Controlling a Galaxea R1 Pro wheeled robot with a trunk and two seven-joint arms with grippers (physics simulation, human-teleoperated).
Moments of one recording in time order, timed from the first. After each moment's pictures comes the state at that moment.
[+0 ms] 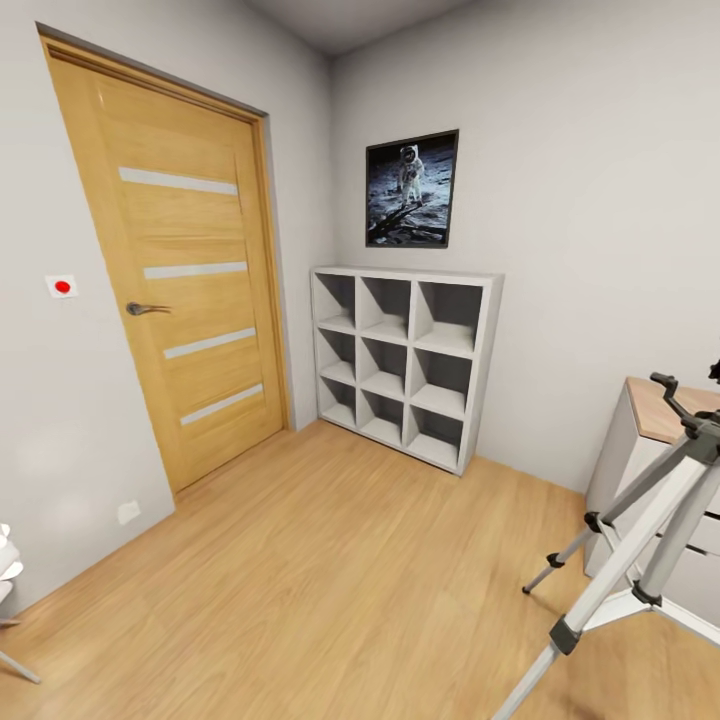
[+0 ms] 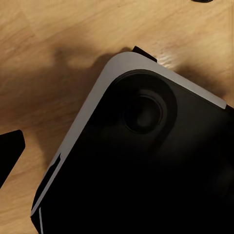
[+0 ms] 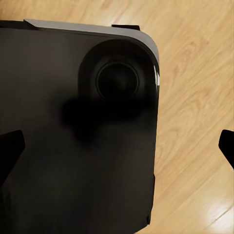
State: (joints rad) left arm 0.00 0.03 0.25 -0.04 0.29 -0.11 0.01; right arm 0.00 -0.01 0.01 0.00 0.01 -0.10 0.00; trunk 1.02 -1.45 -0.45
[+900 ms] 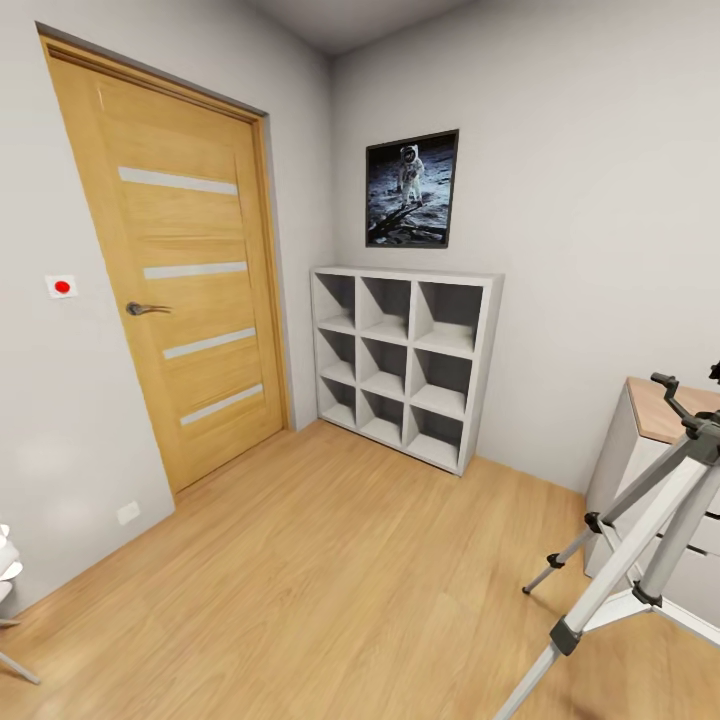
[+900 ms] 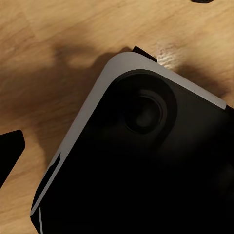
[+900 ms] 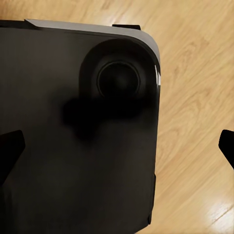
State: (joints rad) left arm 0.00 0.03 0.25 -0.04 0.29 -0.11 0.01; right arm 0.00 -0.01 0.01 0.00 0.01 -0.10 0.00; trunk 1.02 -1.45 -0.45
